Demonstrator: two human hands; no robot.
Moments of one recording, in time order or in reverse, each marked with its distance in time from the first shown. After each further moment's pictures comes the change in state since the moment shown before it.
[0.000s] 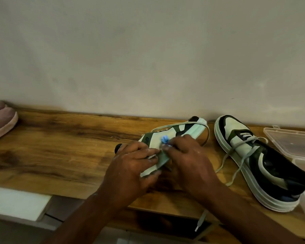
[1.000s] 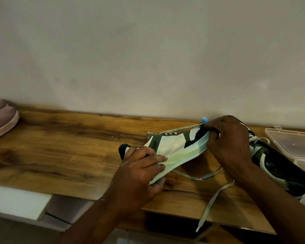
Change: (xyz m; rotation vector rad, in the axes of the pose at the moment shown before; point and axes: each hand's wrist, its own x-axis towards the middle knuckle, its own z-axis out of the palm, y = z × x) left_hand -0.006 0.011 0.008 0.008 0.002 0.104; right_hand 0.016 0.087 -0.018 -0.020 0.248 0.370
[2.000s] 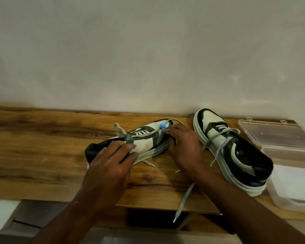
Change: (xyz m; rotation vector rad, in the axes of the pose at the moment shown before) left_hand 0.001 0.000 0.005 0.330 -0.083 -0.040; right_hand -0.028 -0.017 0.039 0.188 -0.179 -0.036
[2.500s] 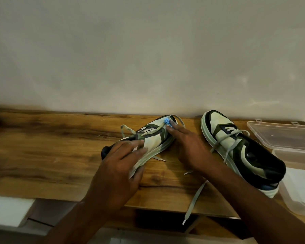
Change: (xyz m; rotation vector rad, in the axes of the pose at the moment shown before) left_hand 0.004 0.002 -0.011 -0.372 0.097 -0.117; right_hand 0.007 0.021 0.002 -0.090 -0.325 -0.069
